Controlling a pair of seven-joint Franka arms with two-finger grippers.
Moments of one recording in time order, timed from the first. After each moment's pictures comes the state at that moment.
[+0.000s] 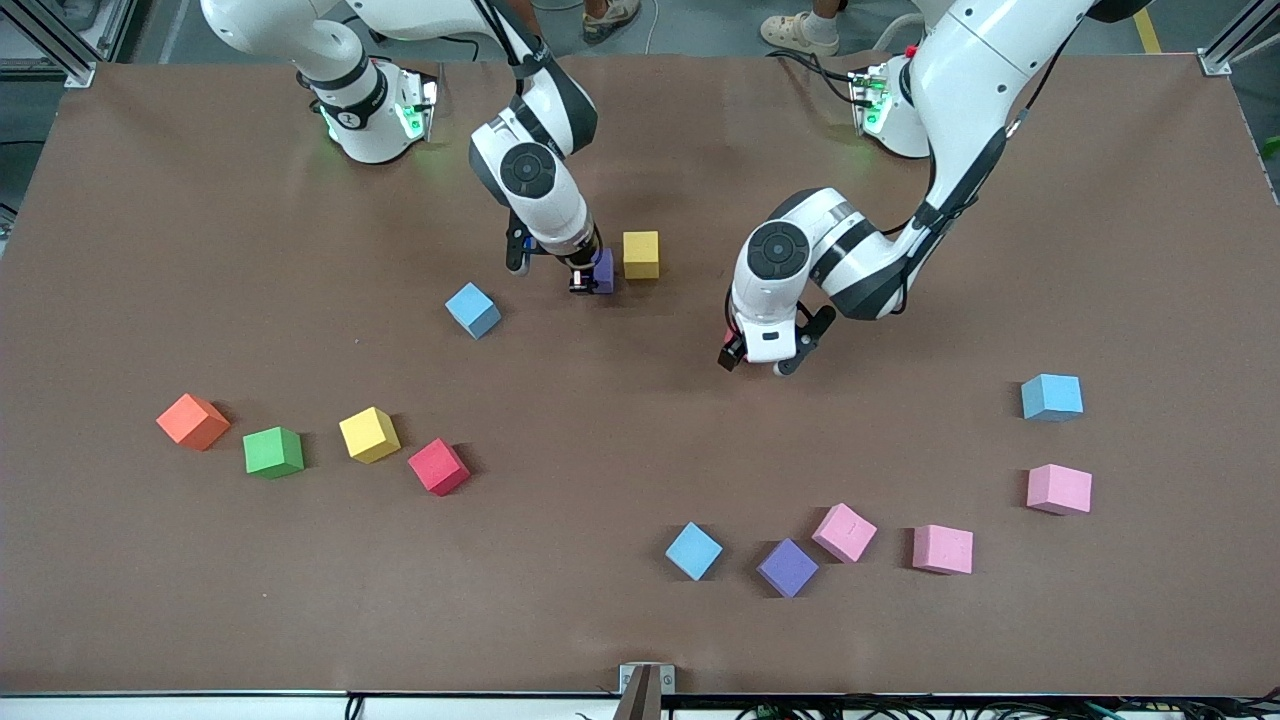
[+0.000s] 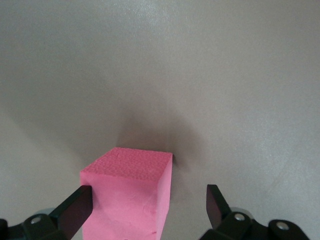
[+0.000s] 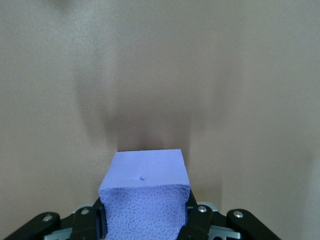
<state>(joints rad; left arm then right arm) -0.15 0.54 -0.54 -1.99 0.36 2.35 -1.77 0.84 0.36 0.04 -2.23 0.31 2.59 2.21</state>
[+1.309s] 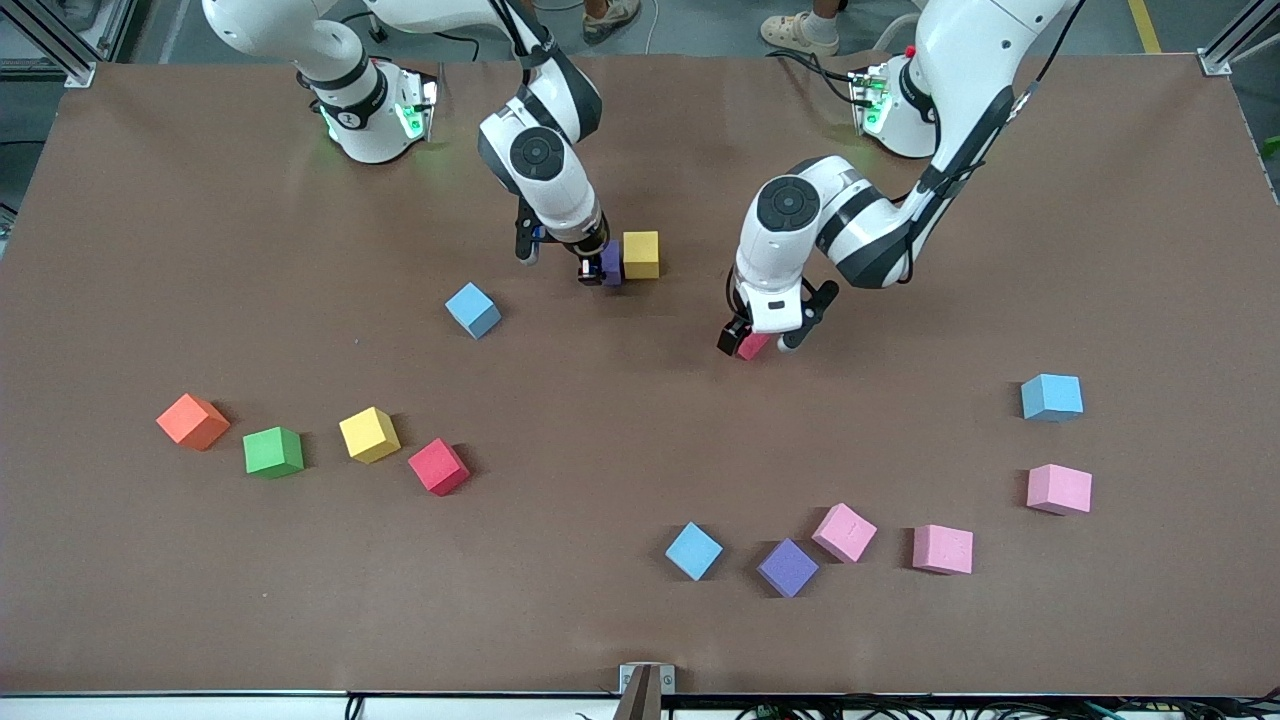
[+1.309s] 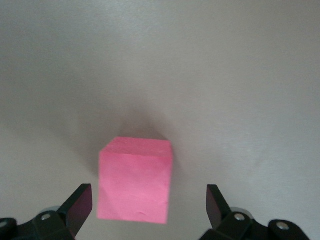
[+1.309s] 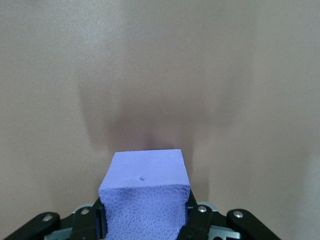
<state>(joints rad) -0.15 0.42 -0.54 -2.15 0.38 2.49 -1.84 0.89 0.36 0.04 -2.27 0.32 2.66 2.23</state>
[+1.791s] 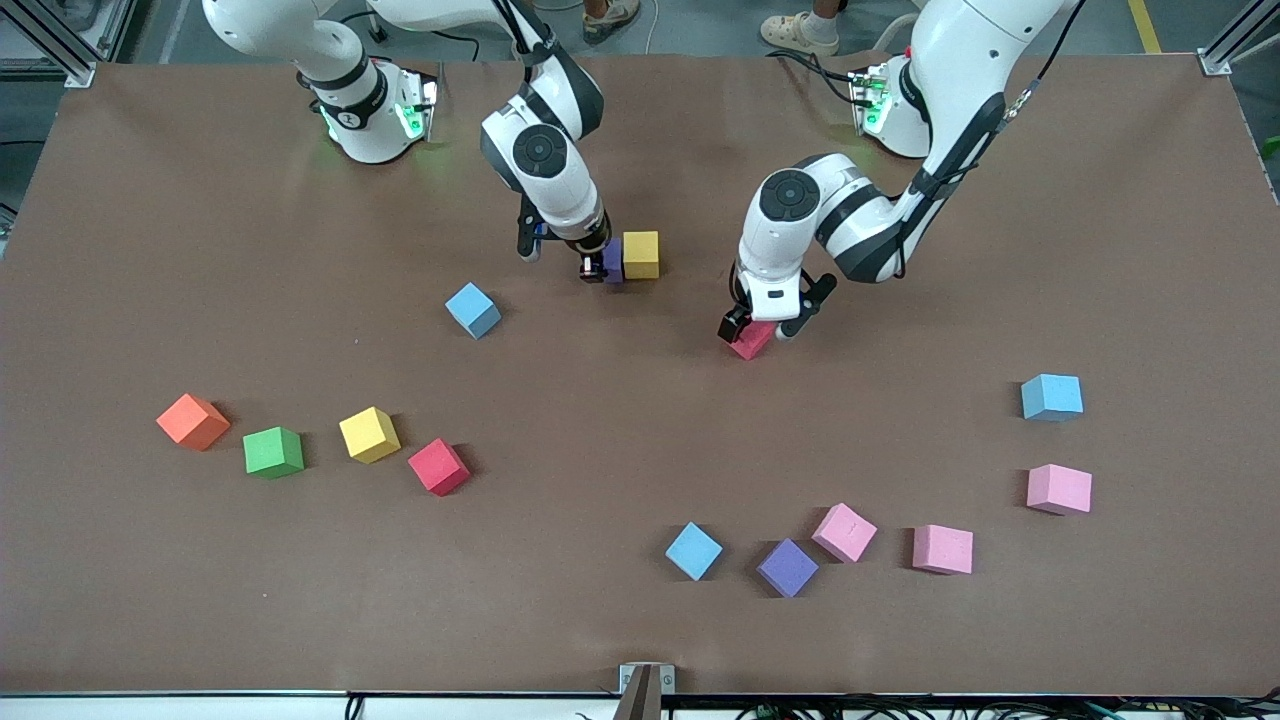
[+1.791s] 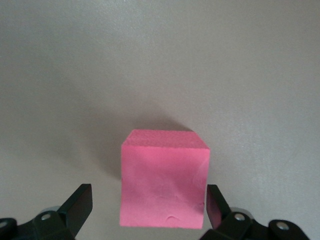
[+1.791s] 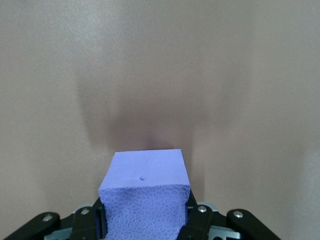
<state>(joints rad) -0.15 0.43 -0.53 -2.23 0.42 2.60 -1.86 0.90 0.36 0.04 -2.27 0.32 2.66 2.25</state>
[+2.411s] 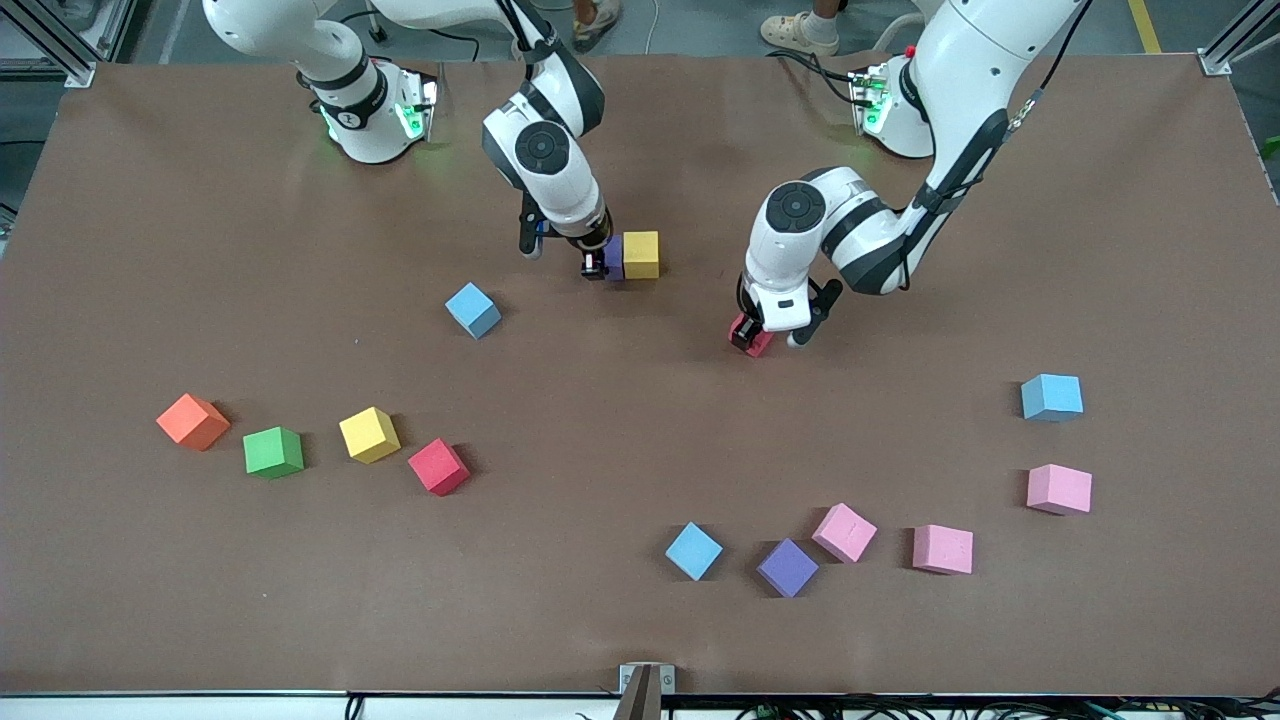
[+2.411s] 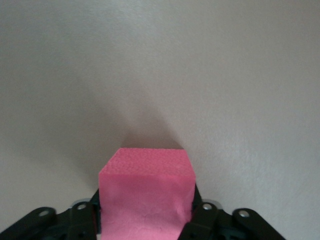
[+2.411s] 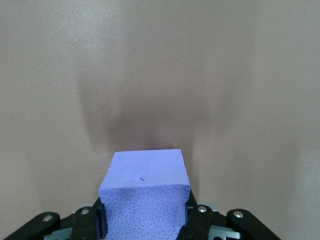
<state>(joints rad) -0.14 0.46 -0.51 -2.21 0.48 2.60 -2.04 0.91 0.35 0.04 -2.27 0.32 2.66 2.25</state>
